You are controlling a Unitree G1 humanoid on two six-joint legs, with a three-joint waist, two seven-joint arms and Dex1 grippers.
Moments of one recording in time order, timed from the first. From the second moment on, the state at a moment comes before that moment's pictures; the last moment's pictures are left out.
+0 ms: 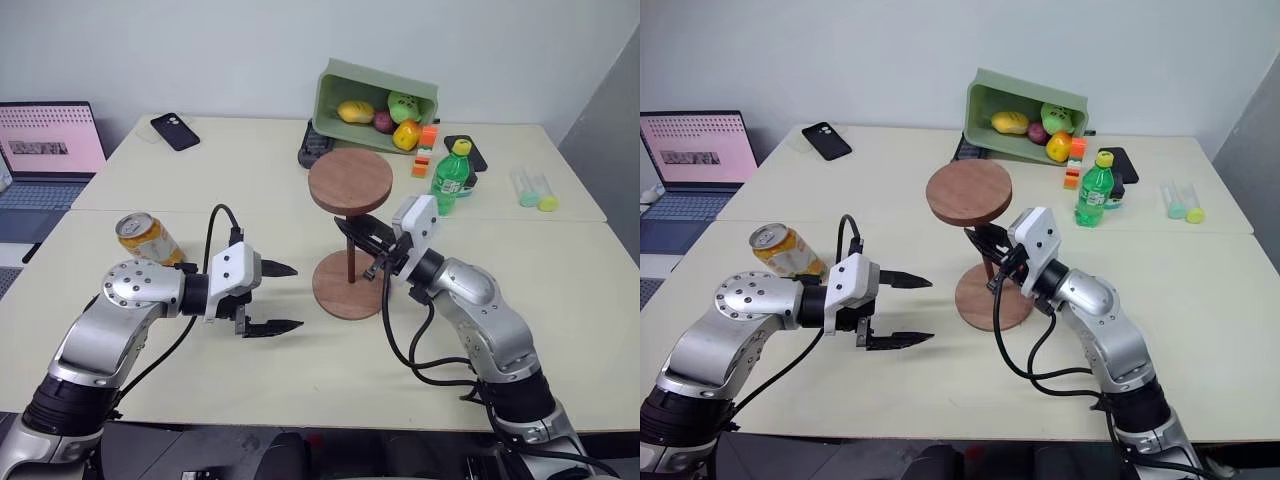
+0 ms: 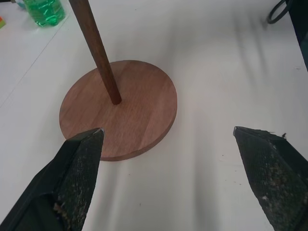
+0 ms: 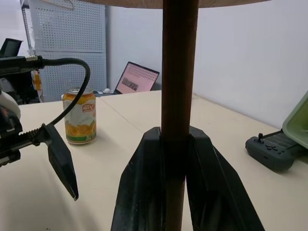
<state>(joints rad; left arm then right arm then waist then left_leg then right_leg) -0.29 0.85 -0.05 -0.27 -0.38 0.36 -1.19 -0.41 -0.25 0.23 -0.28 0.29 0.32 0.51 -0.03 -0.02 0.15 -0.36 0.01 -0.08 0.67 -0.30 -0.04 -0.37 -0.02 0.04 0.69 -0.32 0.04</state>
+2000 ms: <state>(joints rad) -0.29 0.85 -0.06 -0.28 -0.38 0.38 -1.19 -0.39 -0.29 0.22 -0.36 0.33 0.45 0.48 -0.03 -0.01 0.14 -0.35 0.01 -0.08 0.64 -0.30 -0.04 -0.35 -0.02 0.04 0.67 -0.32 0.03</state>
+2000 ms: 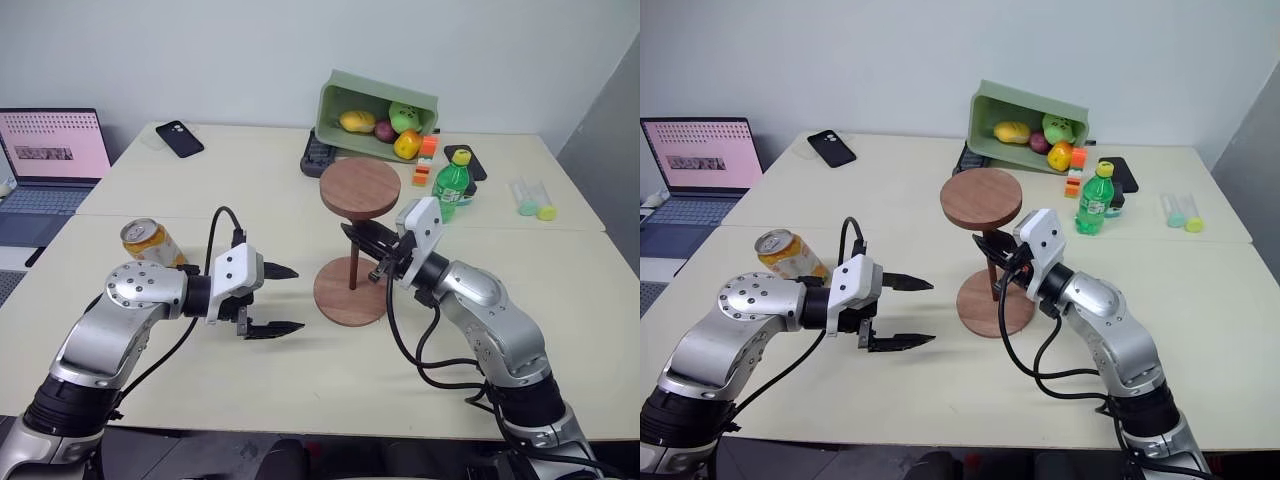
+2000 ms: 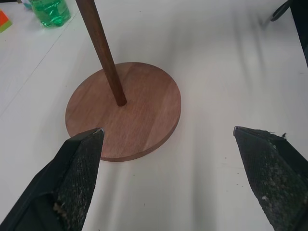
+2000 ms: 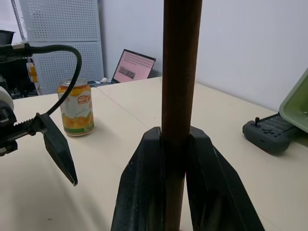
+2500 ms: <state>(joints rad) -0.29 0.85 -0.07 -0.26 -0.38 0.36 -1.19 -0.31 -0.34 0.31 -0.31 0.29 0.60 0.52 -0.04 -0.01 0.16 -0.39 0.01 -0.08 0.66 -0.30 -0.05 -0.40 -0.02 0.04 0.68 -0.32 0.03</state>
